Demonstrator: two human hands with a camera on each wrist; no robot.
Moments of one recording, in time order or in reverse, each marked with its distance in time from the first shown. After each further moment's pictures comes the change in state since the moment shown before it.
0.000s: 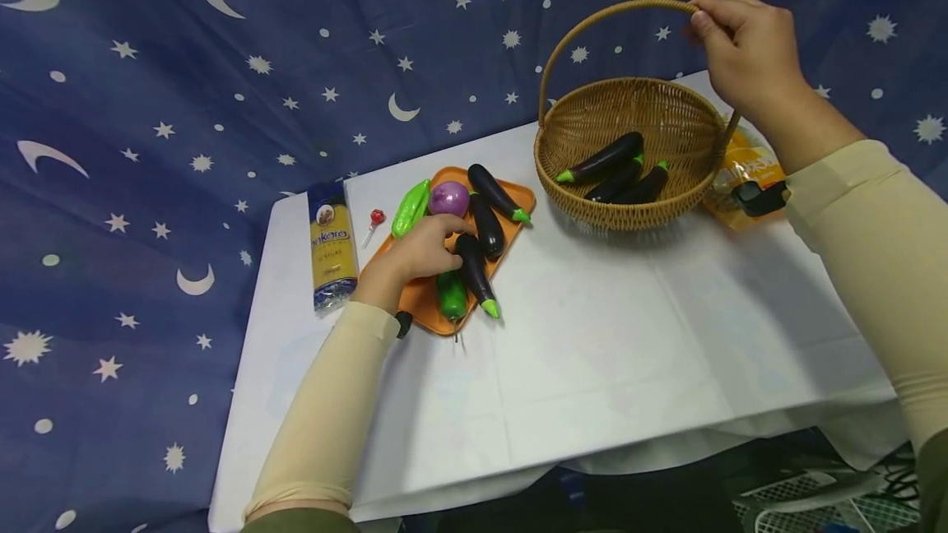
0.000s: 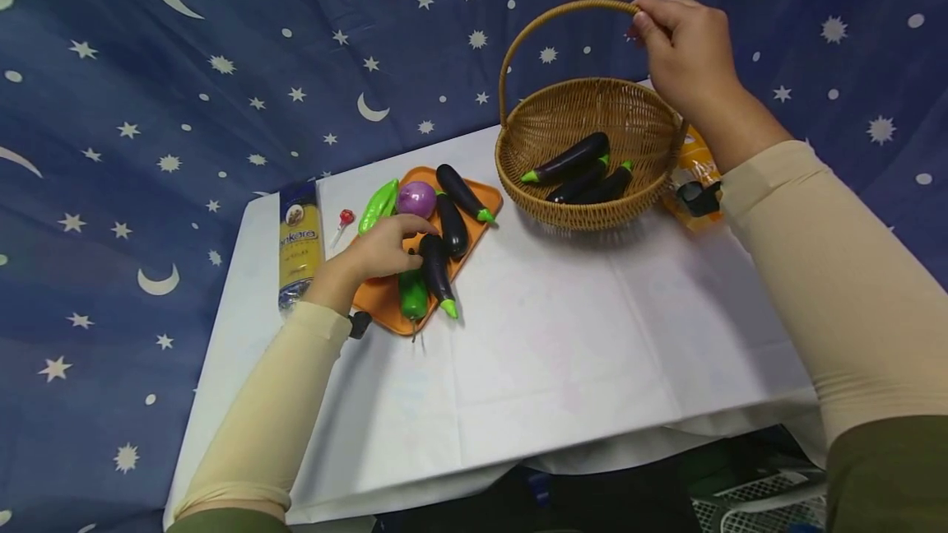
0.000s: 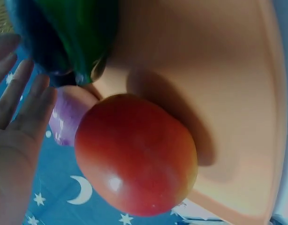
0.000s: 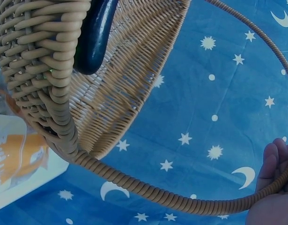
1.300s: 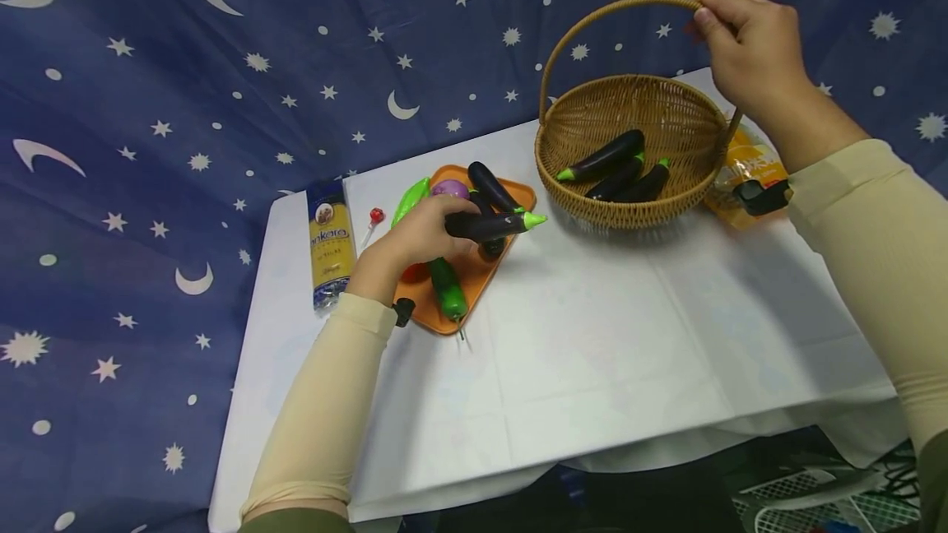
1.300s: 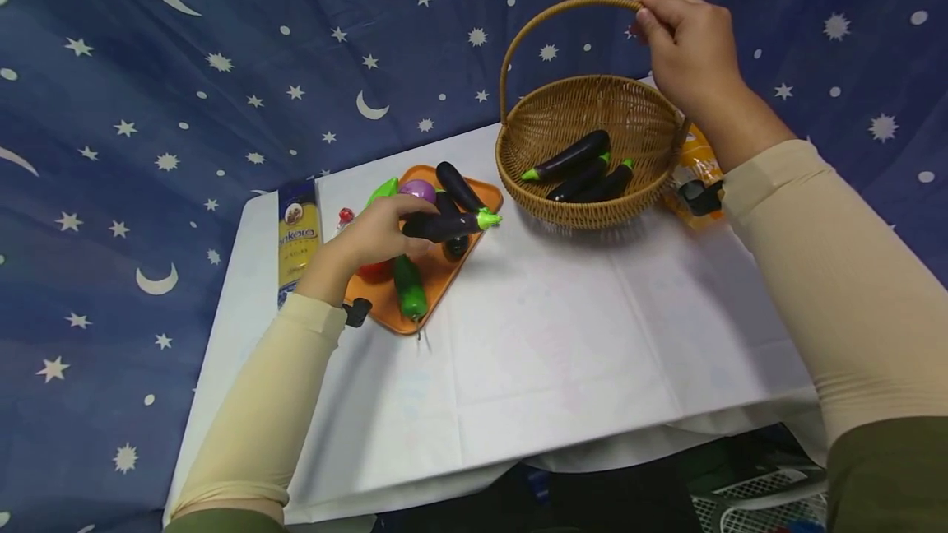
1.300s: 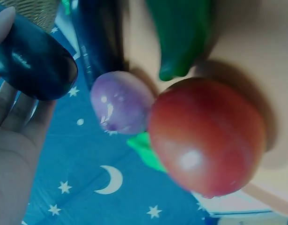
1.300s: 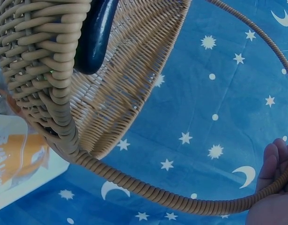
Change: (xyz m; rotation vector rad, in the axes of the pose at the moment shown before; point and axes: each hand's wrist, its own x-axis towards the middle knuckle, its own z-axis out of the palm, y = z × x) left_hand -0.001 0.023 -0.023 -0.037 0.050 0.026; right_hand 0.000 0.000 0.001 -0.008 0.014 0.012
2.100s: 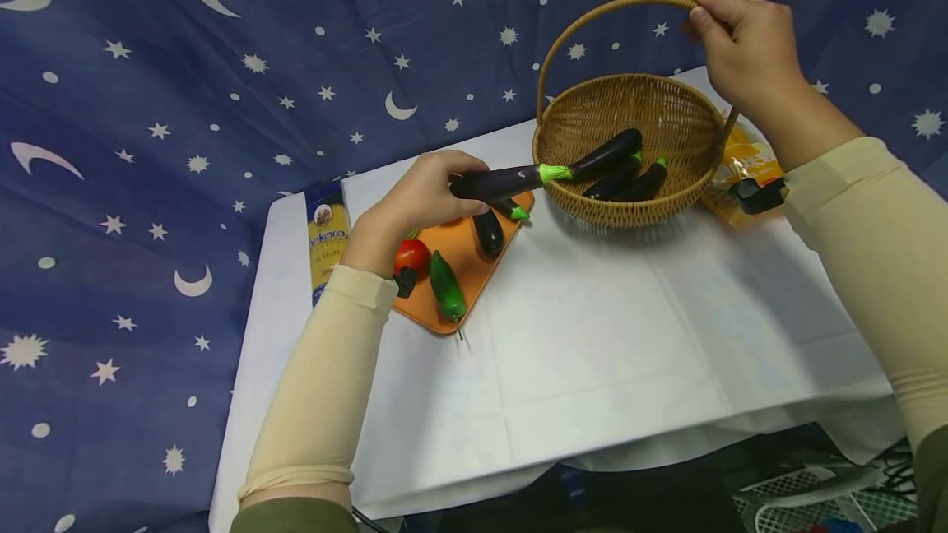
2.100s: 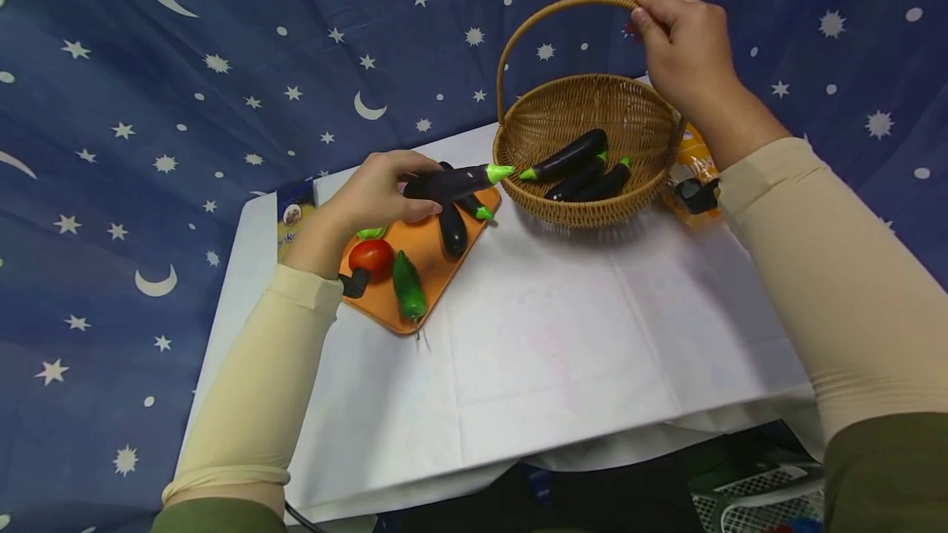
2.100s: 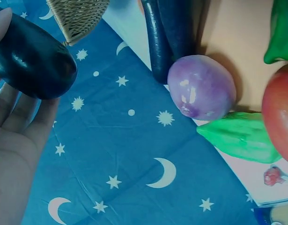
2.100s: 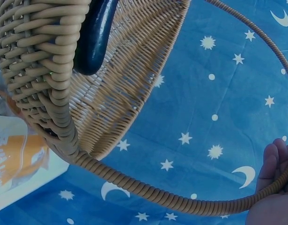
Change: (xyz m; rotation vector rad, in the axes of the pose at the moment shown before) left_hand 0.014 0.046 -0.038 0.036 0.080 0.165; right_hand -0.003 0.001 0.001 -0.013 -0.002 -0.009
